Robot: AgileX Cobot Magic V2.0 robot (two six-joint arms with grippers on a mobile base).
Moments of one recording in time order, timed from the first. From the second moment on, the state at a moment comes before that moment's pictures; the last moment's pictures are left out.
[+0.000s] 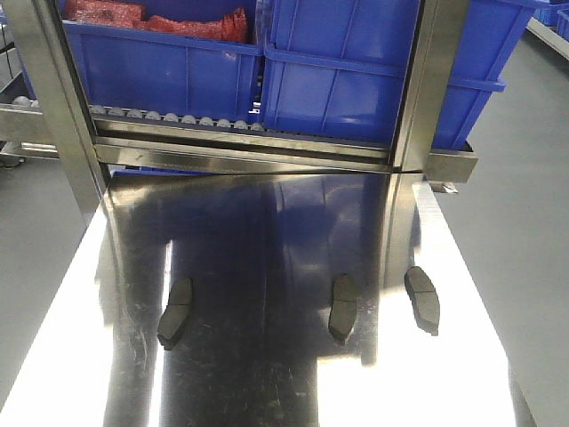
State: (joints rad) left arm -0.07 0.59 -0.56 -0.10 0.52 0.12; right arm -0.06 0.25 -0.33 -0.13 0.09 0.15
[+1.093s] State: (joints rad) left arm -0.07 0.59 -0.56 -0.10 0.52 0.12; right arm -0.06 0.78 -0.71 -0.07 0.74 0.11
